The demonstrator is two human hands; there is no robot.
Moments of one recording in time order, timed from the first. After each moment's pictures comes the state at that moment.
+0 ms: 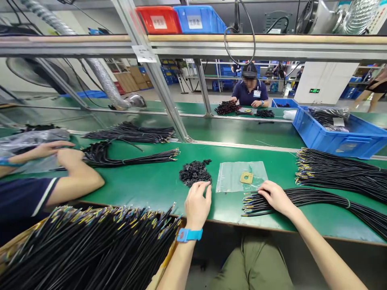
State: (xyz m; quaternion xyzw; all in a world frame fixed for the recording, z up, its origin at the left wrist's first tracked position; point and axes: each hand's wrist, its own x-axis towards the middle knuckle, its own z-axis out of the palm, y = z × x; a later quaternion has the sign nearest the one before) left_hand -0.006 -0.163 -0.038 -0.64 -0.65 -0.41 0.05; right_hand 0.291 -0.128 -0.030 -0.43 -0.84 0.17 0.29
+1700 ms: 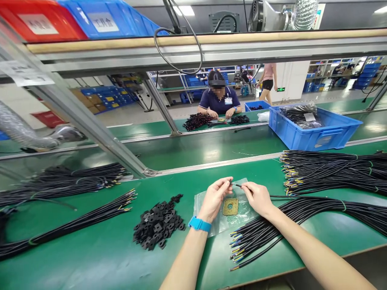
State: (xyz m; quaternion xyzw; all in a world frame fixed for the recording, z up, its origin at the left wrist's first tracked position) left_hand 0.087 -0.030 -0.003 -0.50 -0.38 -0.49 -0.61; right_hand 0.263 -0.066 -0.031 -0.54 -0.73 0.07 0.41
